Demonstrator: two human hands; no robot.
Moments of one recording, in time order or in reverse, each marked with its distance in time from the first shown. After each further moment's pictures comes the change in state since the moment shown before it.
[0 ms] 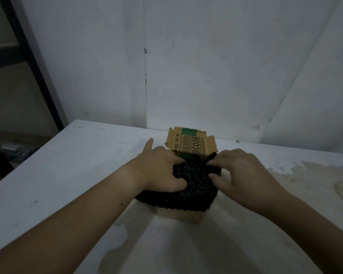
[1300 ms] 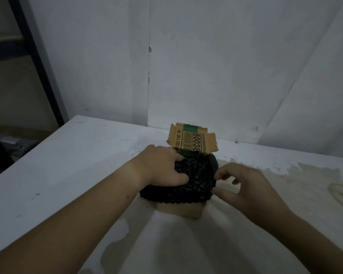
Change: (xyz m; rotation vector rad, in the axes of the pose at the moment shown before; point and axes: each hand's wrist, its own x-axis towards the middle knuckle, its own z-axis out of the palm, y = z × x) left_hand 0.002 -0.002 0.003 -0.051 0.021 -0.018; right_hand -0.031 0.002 0.008 0.230 0.031 0.004
